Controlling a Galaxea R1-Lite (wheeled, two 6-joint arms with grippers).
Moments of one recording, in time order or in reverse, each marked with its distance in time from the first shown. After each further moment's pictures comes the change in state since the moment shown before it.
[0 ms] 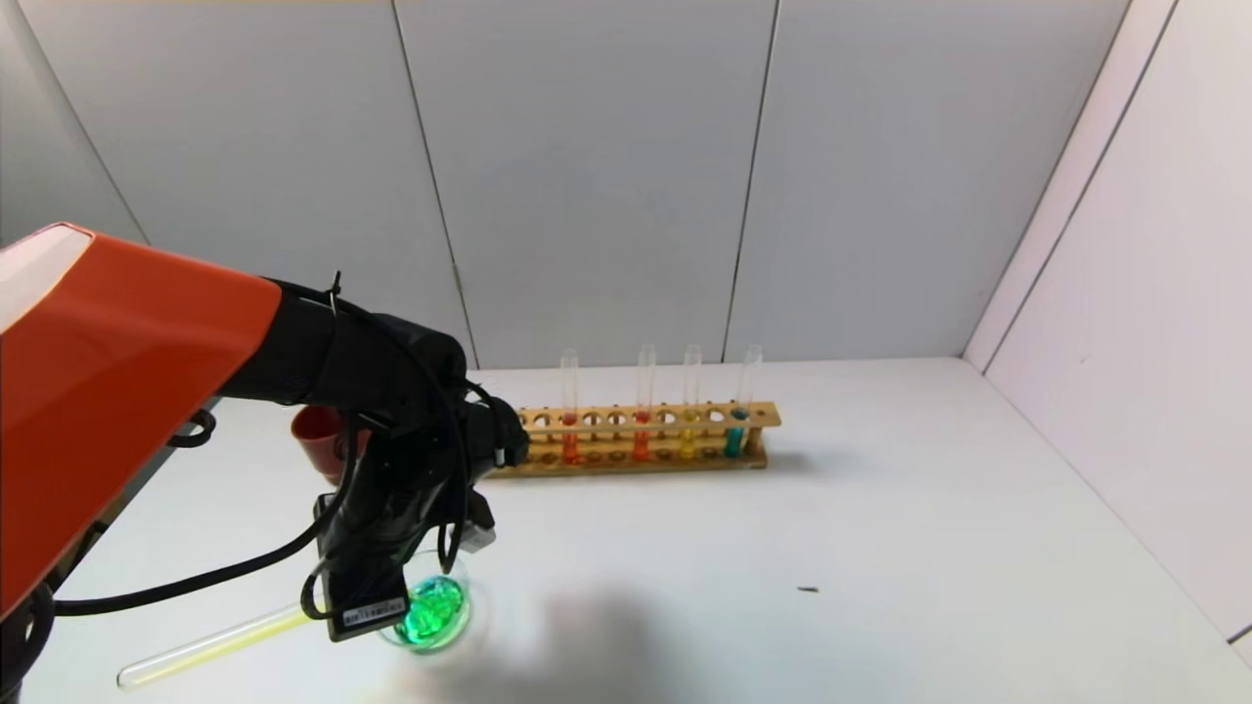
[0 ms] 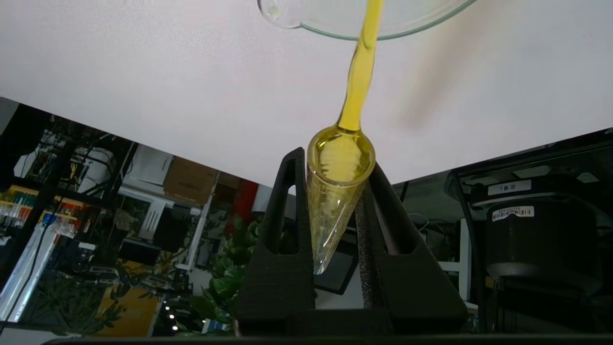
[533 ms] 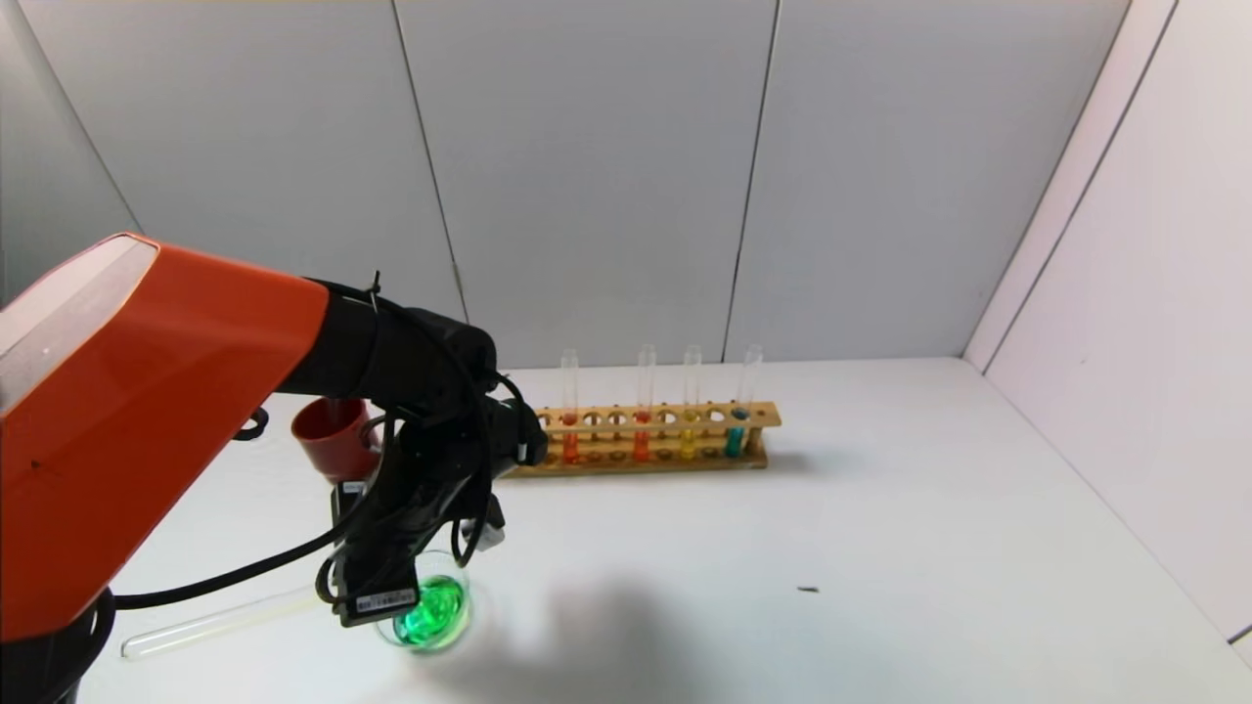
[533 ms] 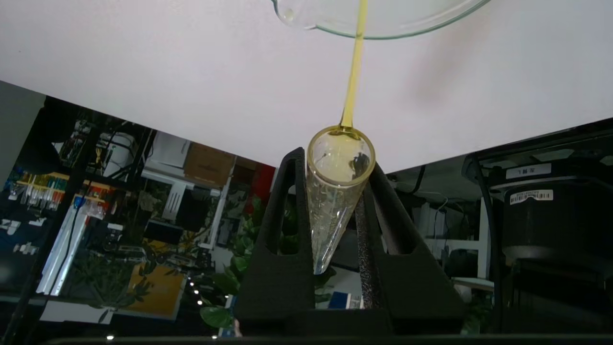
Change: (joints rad) left arm -0.022 0.068 -0.112 0.112 0.047 -0.003; right arm 0.000 0.000 0.000 0.000 0.000 0.000
